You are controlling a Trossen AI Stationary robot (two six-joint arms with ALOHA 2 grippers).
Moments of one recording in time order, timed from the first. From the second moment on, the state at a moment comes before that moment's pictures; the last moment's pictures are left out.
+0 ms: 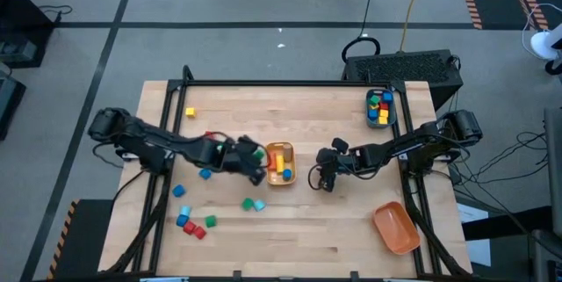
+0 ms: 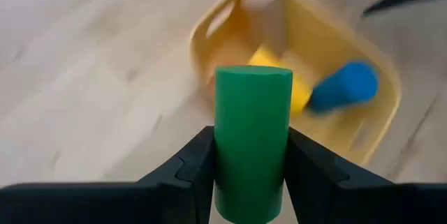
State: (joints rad) left arm -0.17 1.50 0.95 -0.46 -0.39 -0.85; right arm 0.13 1.54 0.64 -0.08 0.30 0.46
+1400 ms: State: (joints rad) left arm -0.15 1.38 0.93 -0.55 -0.74 -0.61; right arm 0.05 1.54 0.95 -0.19 0.42 0.21
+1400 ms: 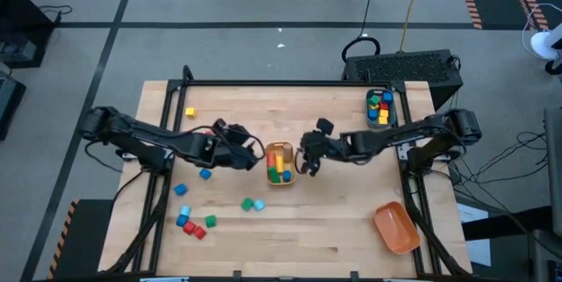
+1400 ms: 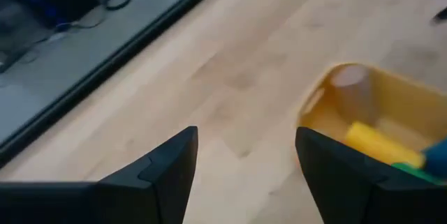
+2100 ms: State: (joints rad) left arm 0.51 1.34 0.92 -0.97 -0.70 -0.82; right arm -0.09 1.54 1.03 -0.27 0.42 0.09
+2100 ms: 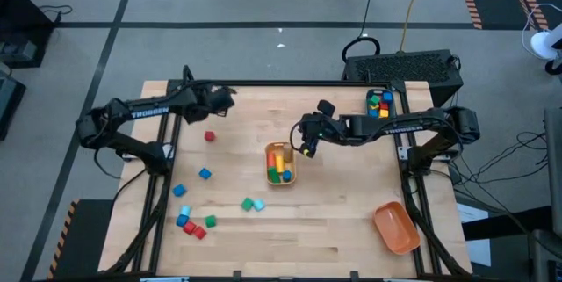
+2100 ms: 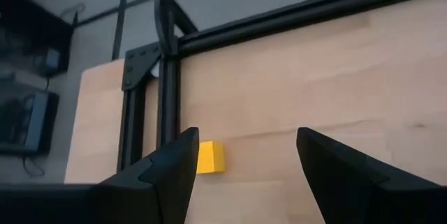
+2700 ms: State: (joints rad) left arm 0.85 1.37 0.92 -0.93 -0.40 -0.67; right arm -0.10 1.54 0.87 -0.26 0.41 0.14
